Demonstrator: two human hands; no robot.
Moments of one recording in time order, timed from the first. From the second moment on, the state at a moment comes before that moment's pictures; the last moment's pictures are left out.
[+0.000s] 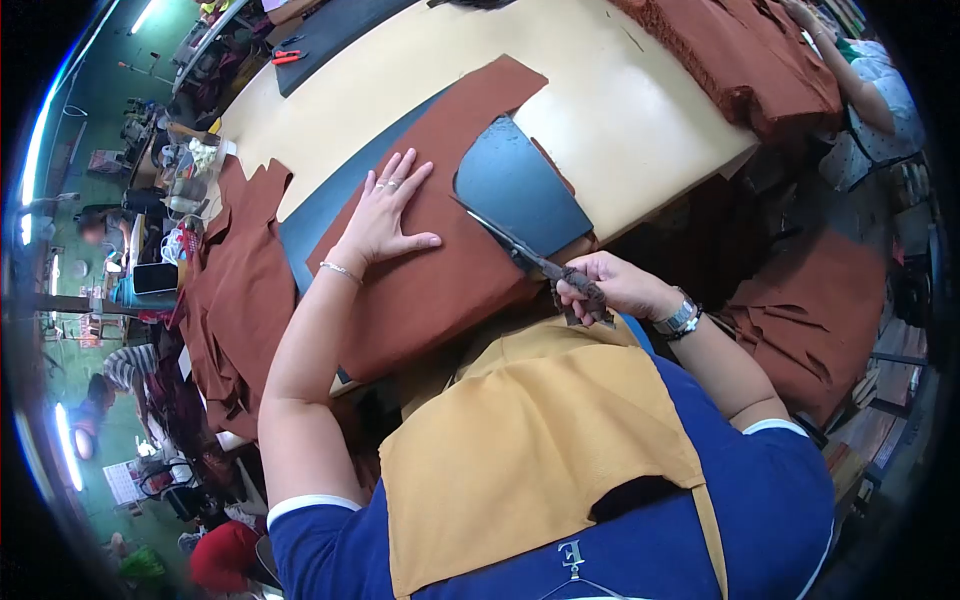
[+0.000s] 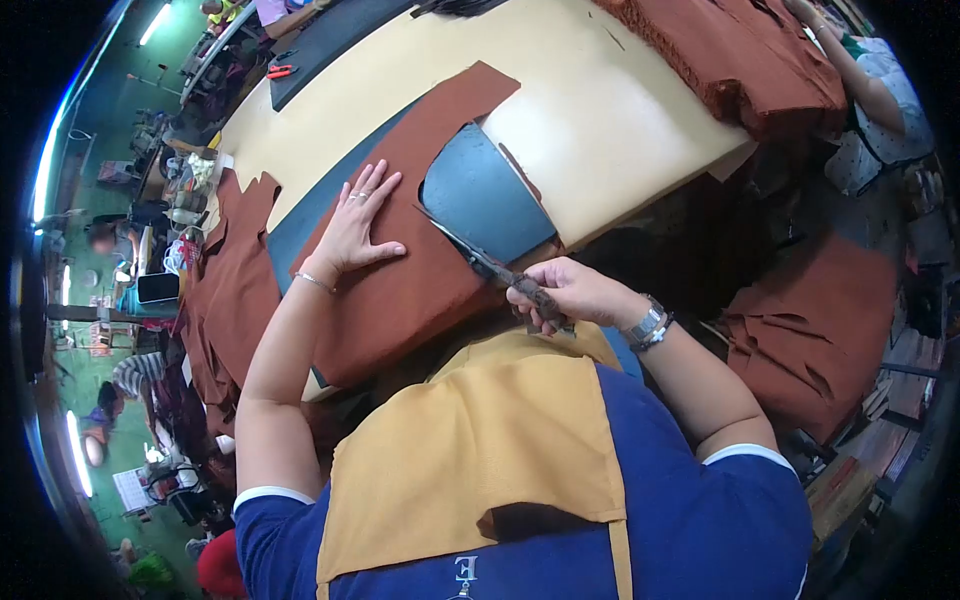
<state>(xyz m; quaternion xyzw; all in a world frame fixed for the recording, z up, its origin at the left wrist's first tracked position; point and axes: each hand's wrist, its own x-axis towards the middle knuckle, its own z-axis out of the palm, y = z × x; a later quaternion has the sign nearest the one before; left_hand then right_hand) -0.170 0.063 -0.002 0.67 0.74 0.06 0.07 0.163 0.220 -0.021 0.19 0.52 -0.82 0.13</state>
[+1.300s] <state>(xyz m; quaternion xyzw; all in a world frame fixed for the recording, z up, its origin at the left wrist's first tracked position) -0.123 0.043 -0.006 0.60 0.79 0.05 0.03 0.156 0.238 -0.019 0.18 0.56 -0.80 0.14</state>
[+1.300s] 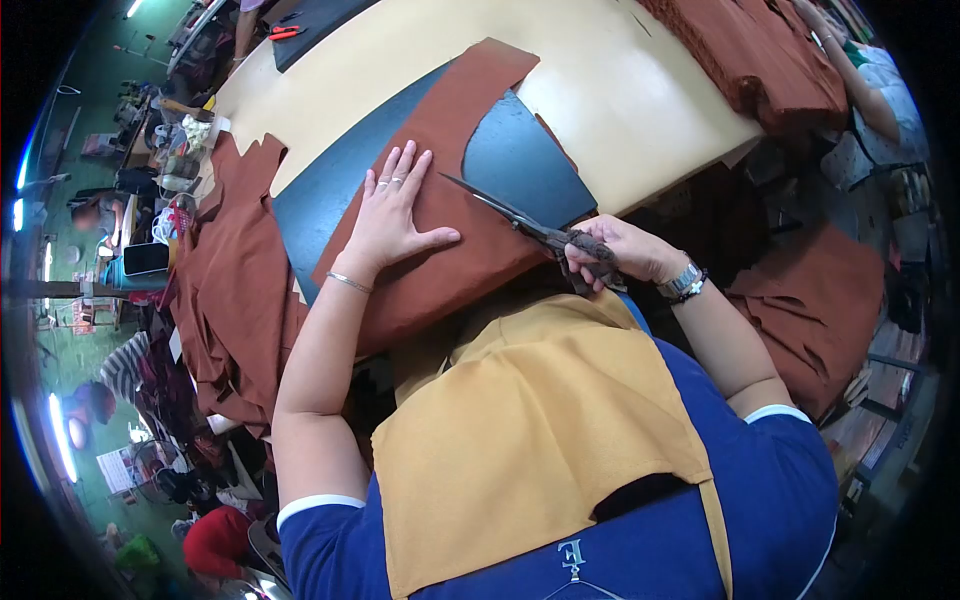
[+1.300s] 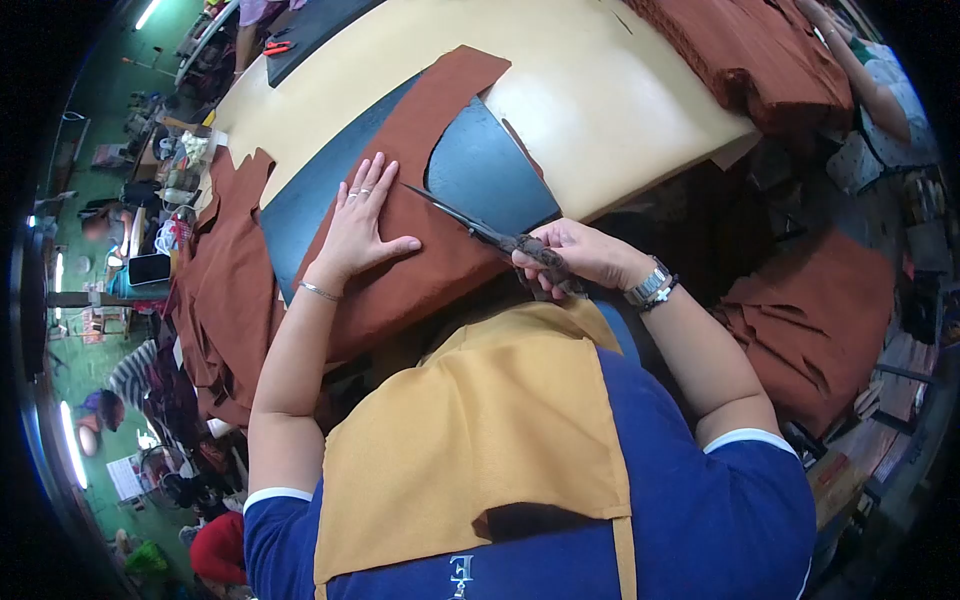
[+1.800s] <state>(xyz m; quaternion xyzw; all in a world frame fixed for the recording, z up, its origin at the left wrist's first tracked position) -0.125 0.042 -0.009 0.60 0.80 0.05 0.02 0.160 0.239 -0.028 0.17 0.54 -0.81 0.14</state>
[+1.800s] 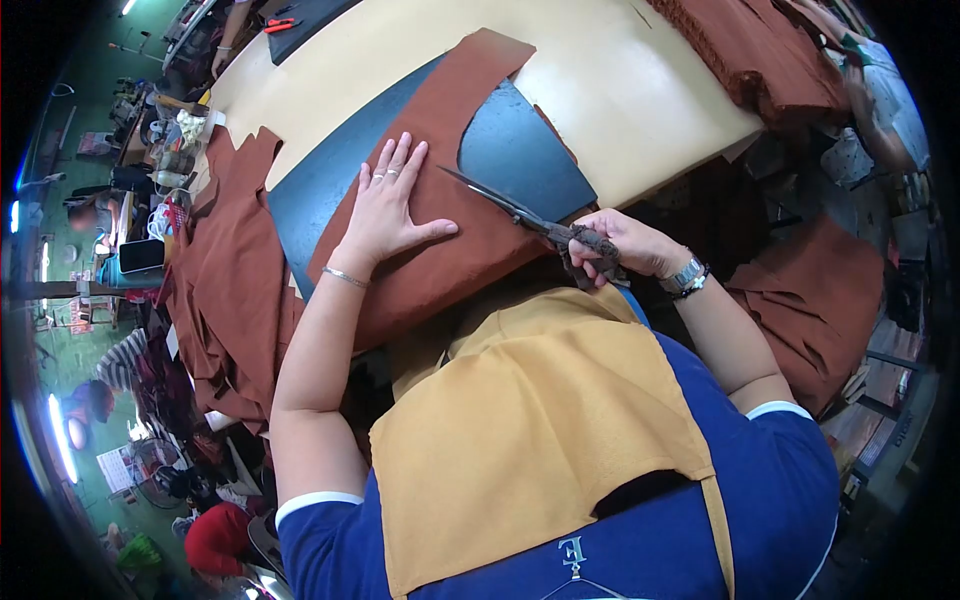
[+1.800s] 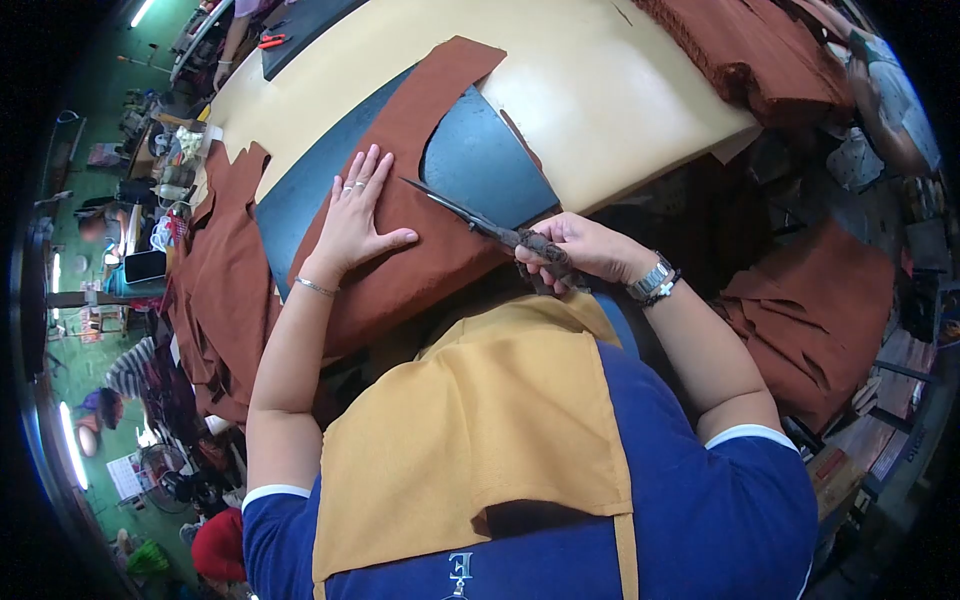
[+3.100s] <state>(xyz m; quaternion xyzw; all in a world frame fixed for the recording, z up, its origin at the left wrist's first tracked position) -0.086 0.044 0.004 0.44 0.89 0.05 0.10 0.170 0.217 -0.025 0.20 0.52 -0.83 0.10</state>
